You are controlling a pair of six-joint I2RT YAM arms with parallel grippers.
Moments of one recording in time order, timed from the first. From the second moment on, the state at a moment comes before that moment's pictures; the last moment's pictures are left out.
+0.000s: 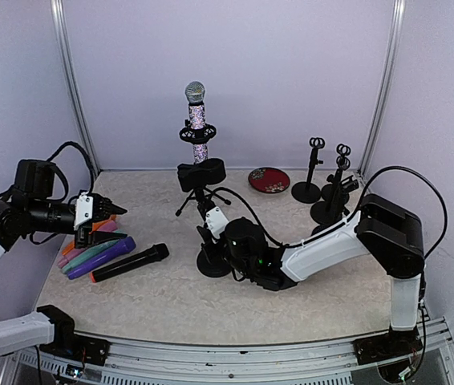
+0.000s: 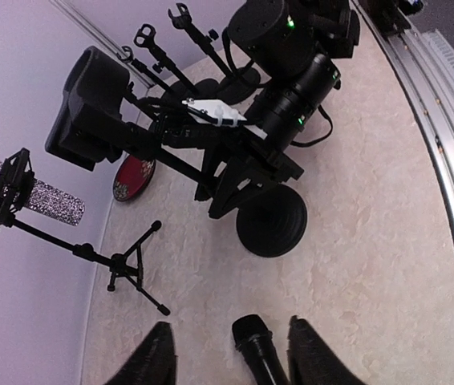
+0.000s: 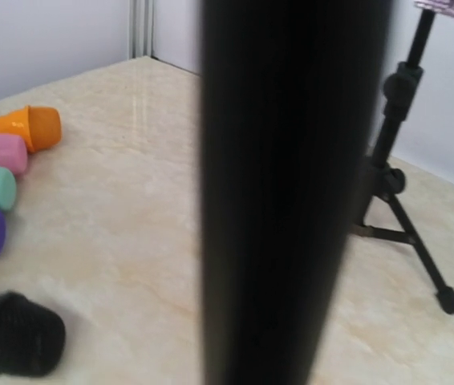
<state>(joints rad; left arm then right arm) -0.35 0.80 0.94 -0.76 0.68 1.07 1.13 2.03 1.12 0.75 0.48 -0.03</state>
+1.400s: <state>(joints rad) -0.65 0.74 1.07 -0.63 0.58 1.35 1.14 1.87 1.07 0.72 0.51 -0.12</state>
